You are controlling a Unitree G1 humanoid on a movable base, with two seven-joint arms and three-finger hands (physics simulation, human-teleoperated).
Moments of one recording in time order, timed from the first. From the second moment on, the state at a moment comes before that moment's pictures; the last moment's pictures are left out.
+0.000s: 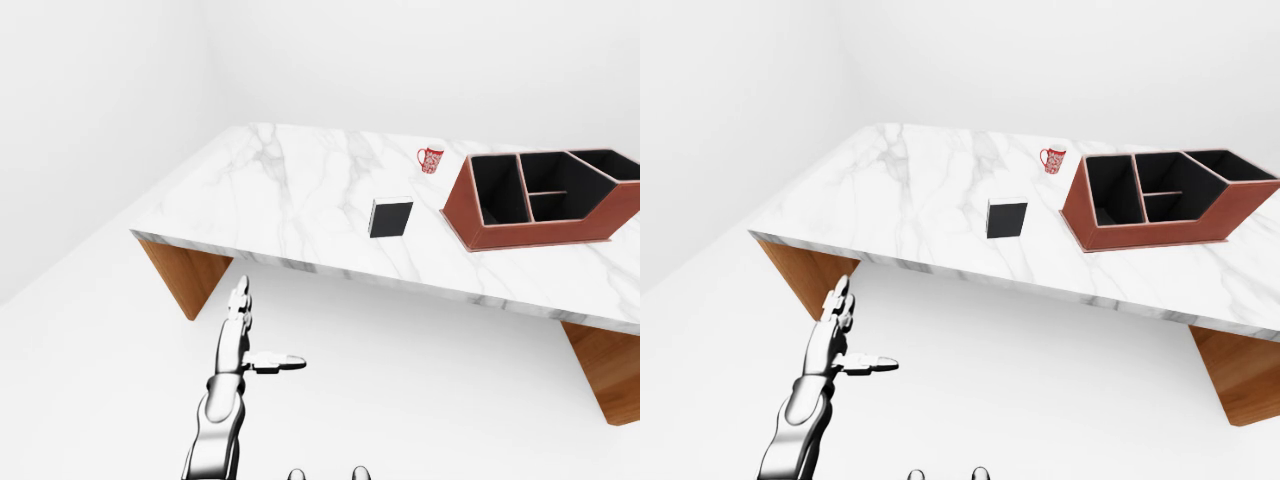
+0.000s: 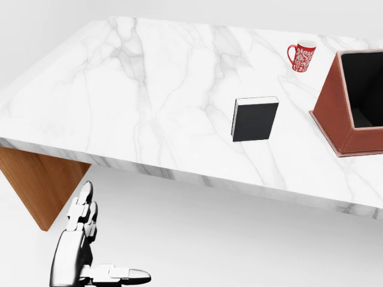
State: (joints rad) left arm 0.12 0.01 0.01 0.07 0.08 -0.09 -0.03; right arm 0.34 -0.34 -1.47 -0.16 0.78 0.09 0.49
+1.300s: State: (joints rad) left arm 0.21 0.00 0.03 -0.28 -0.03 -0.09 -0.10; right arm 0.33 -0.35 -1.46 -0.14 0.78 0.09 0.48
